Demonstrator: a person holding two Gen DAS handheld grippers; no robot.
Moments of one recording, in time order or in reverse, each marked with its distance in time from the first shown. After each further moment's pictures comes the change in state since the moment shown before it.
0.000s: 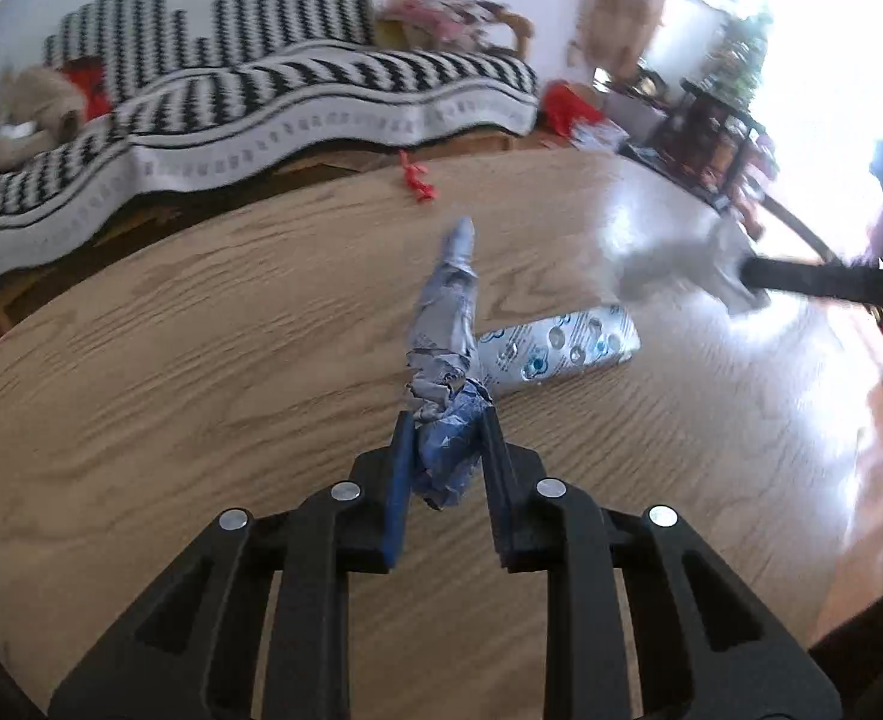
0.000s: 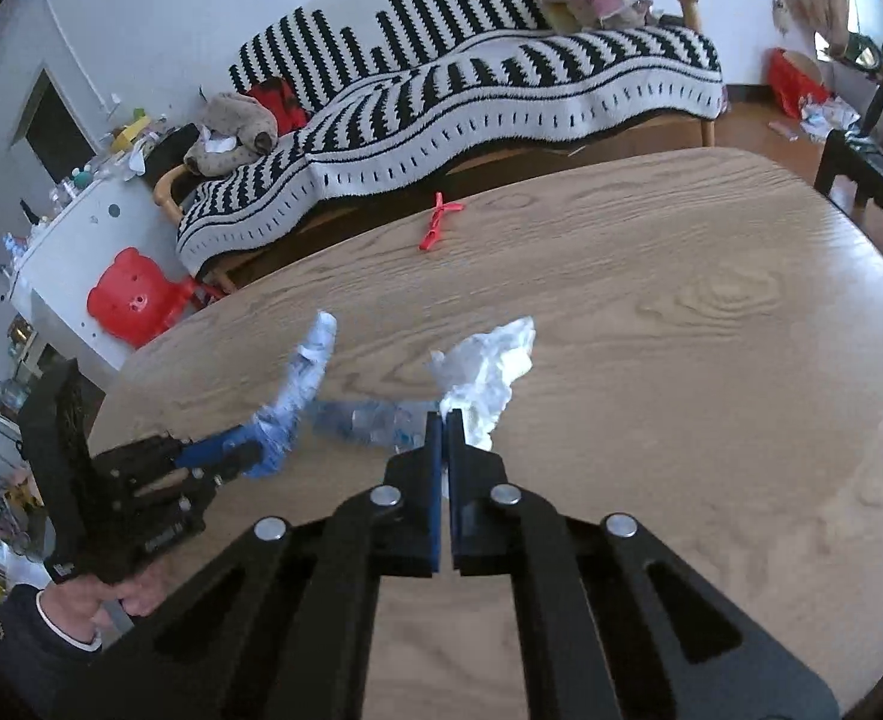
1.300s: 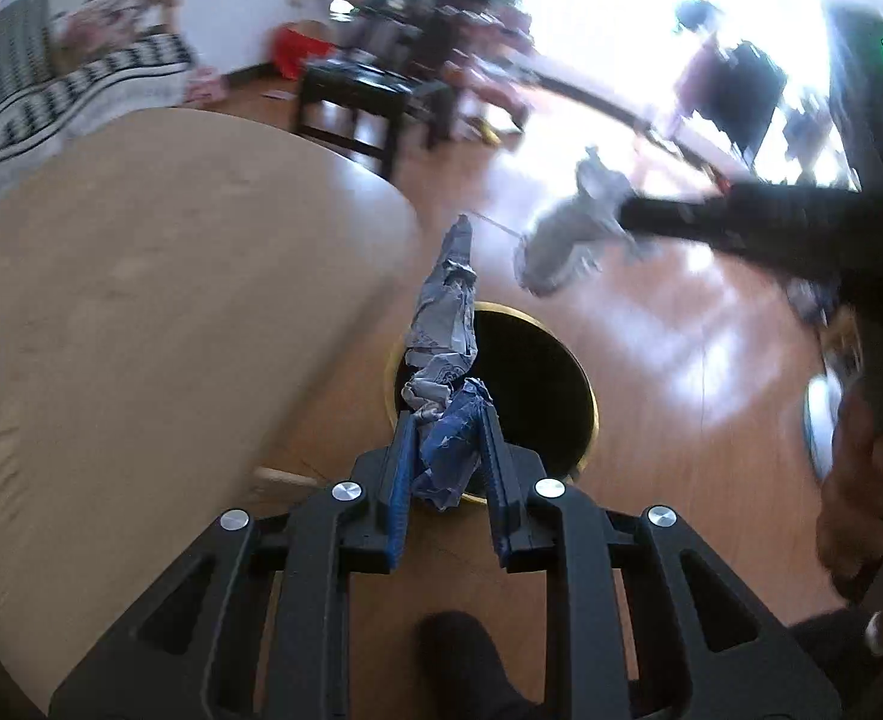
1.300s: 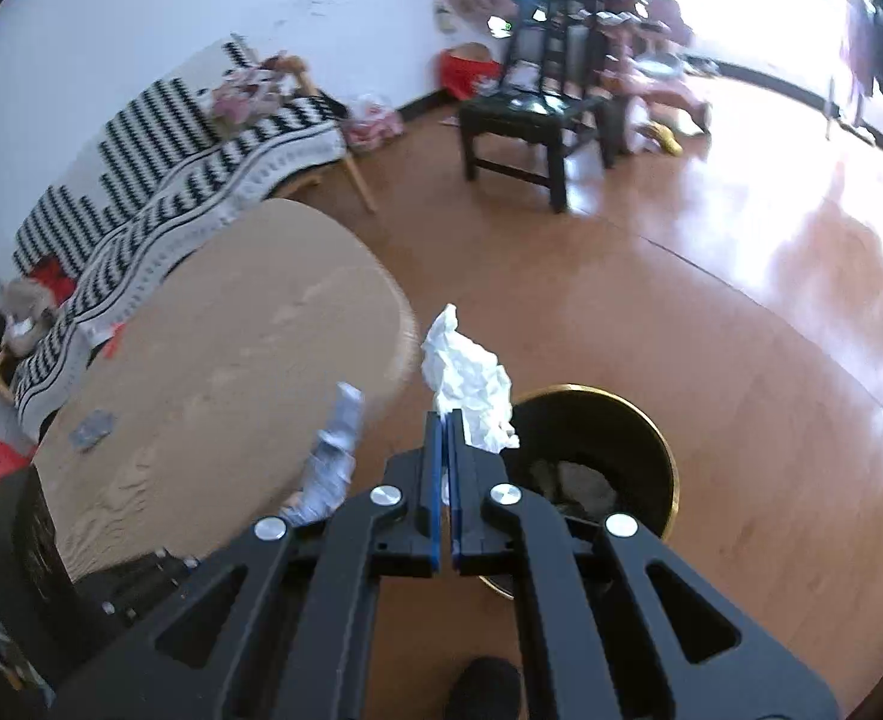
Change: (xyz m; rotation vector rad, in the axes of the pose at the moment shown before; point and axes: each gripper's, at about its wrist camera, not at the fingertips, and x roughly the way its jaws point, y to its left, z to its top) left arm 0.033 -0.451 -0.080 0.372 0.173 -0.411; right arm -0.299 -0.286 -0.210 0.456 -0.173 -0.455
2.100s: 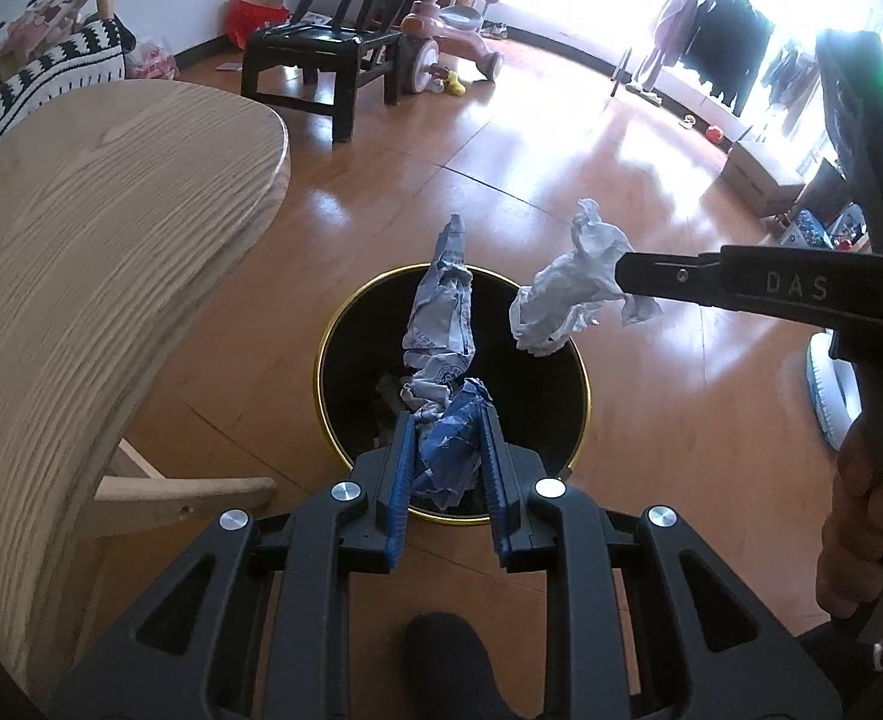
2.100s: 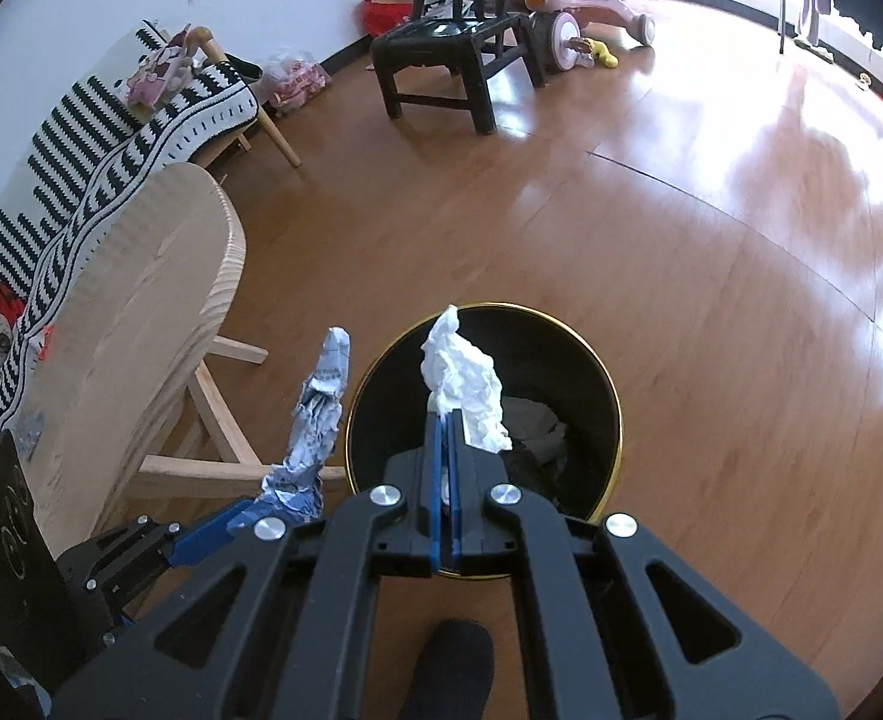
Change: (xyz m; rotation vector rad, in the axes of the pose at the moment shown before) left arm 0.076 -0.023 0.008 0.044 0.082 -0.023; right arm 0.059 -0.067 -0.028 0.125 0.134 -0.069
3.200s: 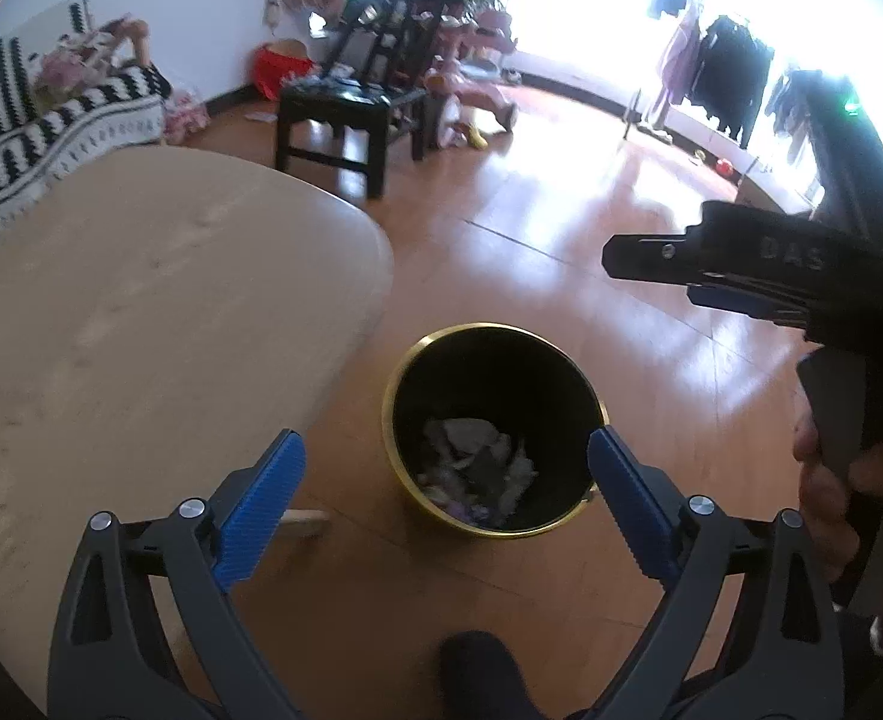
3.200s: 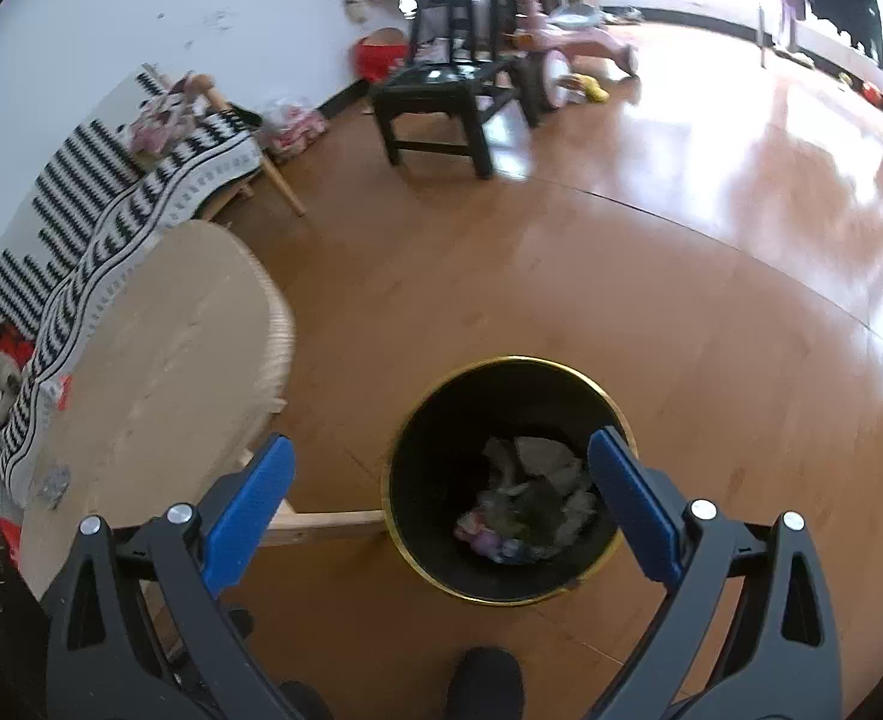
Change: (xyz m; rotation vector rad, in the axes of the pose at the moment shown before) left arm -0.077 0.035 0.009 0.005 -0.127 0.065; right arm -0.033 0.035 0.019 0.033 -0.105 0.014
